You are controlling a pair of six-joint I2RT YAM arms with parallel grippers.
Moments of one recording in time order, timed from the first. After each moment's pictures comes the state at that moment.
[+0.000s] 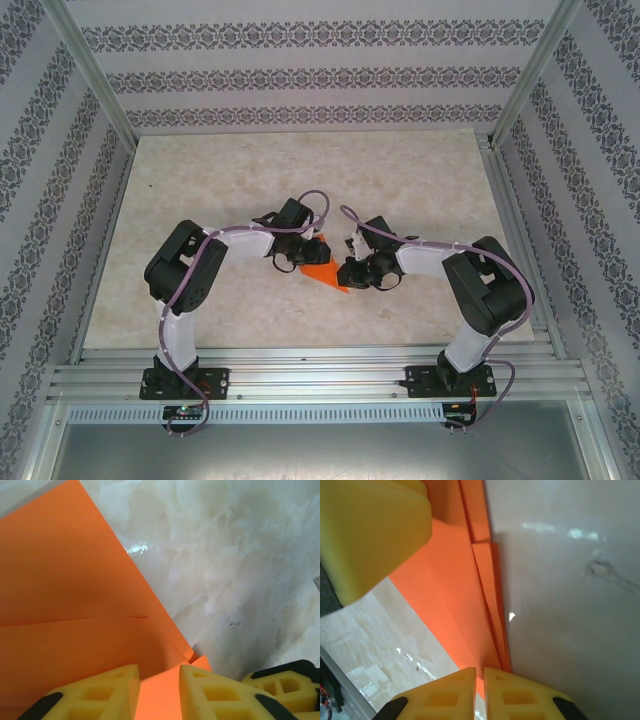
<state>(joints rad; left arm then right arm) -0.61 1.97 1.15 -0.22 0.46 -0.57 0.51 1.69 0.79 -0.29 -0.55 0.47</state>
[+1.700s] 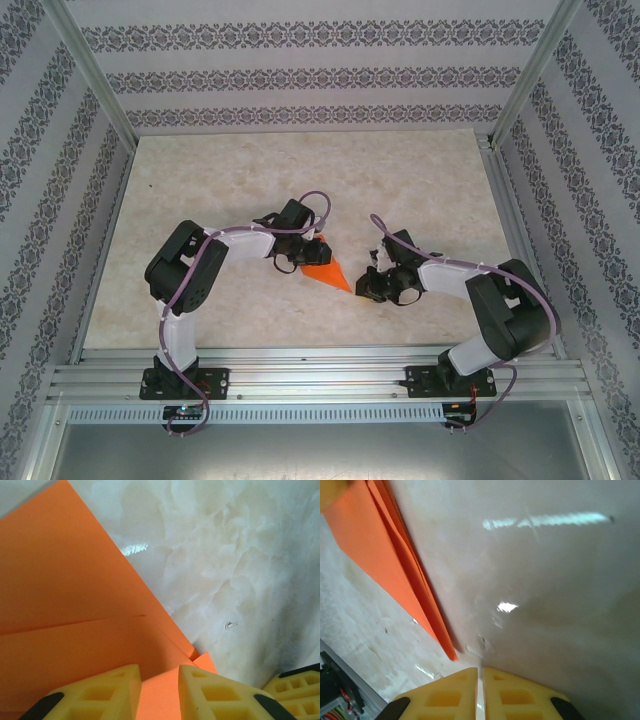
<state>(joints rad) -0.62 1.97 1.15 -0.21 0.45 -0.57 0.42 1.51 0.59 -0.29 -0.57 0.59</state>
